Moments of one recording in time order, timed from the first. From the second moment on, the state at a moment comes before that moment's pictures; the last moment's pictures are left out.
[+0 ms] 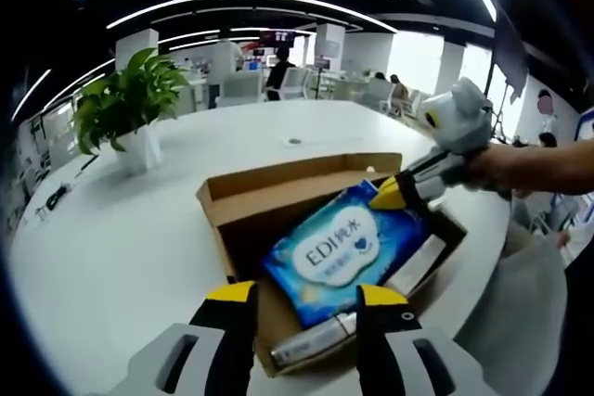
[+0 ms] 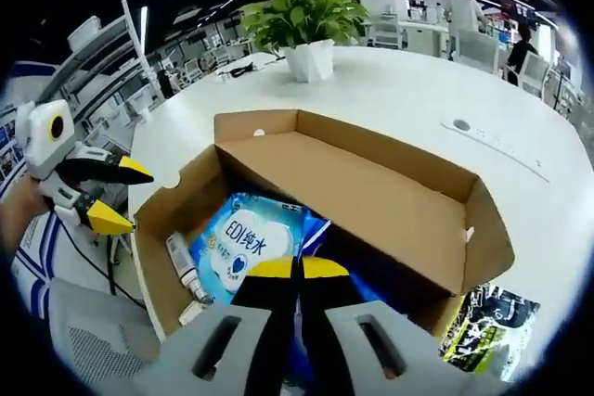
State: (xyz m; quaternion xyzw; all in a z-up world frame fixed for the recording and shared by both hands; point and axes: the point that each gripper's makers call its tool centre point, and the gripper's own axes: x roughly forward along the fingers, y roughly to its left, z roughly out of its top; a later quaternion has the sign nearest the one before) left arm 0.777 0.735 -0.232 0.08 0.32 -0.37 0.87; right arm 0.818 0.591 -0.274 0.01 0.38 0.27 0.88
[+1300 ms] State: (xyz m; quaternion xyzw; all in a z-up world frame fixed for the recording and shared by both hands) left arm 0.790 0.698 -0.317 0.07 0.47 -0.36 0.81; right arm 0.809 0.562 -0.283 -0.04 0.38 0.27 0.88
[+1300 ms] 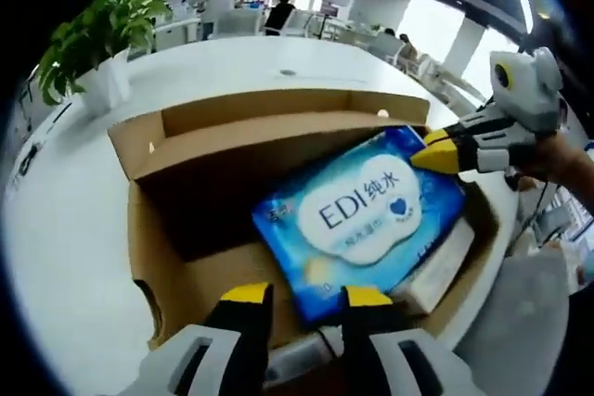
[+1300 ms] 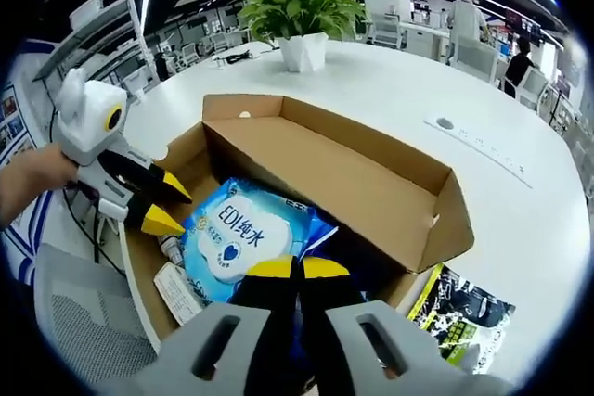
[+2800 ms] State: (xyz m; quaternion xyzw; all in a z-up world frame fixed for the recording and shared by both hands) left arm 0.794 0.691 -0.320 -0.01 0.49 -0.32 0.81; right arm 0.808 0.559 -0.279 -0.02 0.37 0.28 0.88
